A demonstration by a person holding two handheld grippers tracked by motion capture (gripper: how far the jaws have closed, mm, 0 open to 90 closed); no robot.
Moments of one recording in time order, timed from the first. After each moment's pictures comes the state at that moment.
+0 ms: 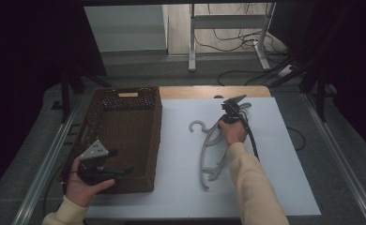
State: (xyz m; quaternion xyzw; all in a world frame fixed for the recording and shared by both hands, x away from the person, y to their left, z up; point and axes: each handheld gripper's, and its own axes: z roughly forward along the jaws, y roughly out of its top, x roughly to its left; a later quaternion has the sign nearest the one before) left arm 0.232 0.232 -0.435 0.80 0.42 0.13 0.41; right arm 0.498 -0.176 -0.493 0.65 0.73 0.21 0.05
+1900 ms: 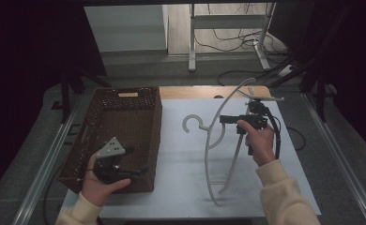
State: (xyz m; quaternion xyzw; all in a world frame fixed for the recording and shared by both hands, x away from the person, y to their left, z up) left arm 0.235 0.182 -0.416 0.81 0.38 0.12 0.44; right arm 0.407 -0.226 -0.400 0.52 0.69 0.50 -0.09
